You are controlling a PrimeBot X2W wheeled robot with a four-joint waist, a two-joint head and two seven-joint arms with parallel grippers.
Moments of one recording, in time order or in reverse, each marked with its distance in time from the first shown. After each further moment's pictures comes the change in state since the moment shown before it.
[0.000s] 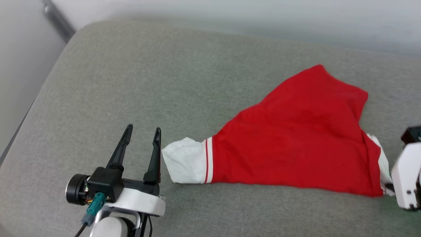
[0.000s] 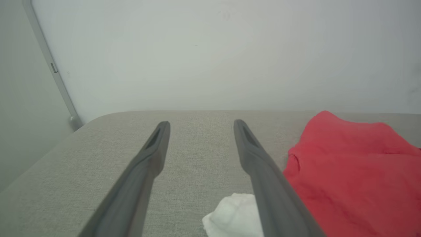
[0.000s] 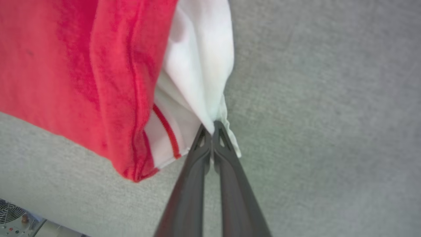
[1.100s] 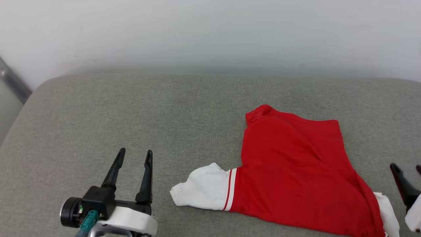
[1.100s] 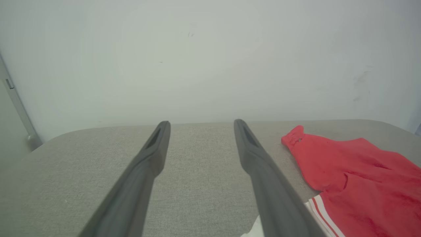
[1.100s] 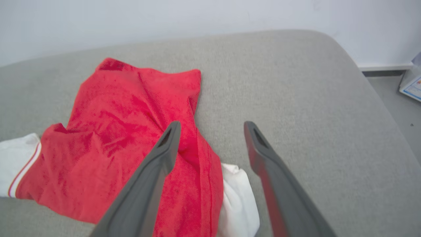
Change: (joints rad) left arm 0.098 -0.002 0.055 0.024 0.003 -0.030 0.000; right arm 0.368 0.231 -0.346 -0.359 -0.097 -0.001 -0.496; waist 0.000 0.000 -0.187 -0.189
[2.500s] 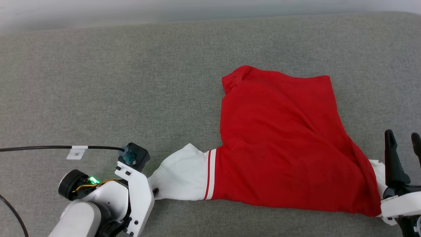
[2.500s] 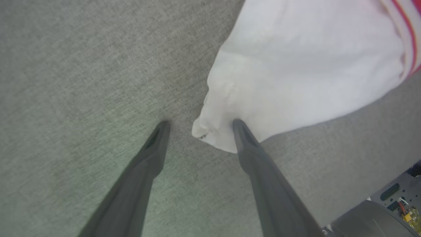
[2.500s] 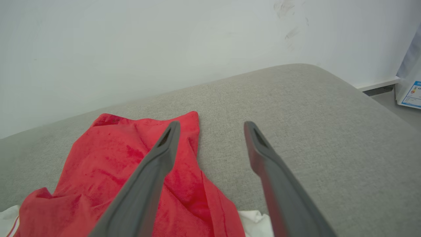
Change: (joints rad) left arm -0.185 0.370 -0.290 -0.156 -0.292 -0.021 1.160; right arm -0.014 0.195 0.038 -0.090 -0.029 0.000 -0.558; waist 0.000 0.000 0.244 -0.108
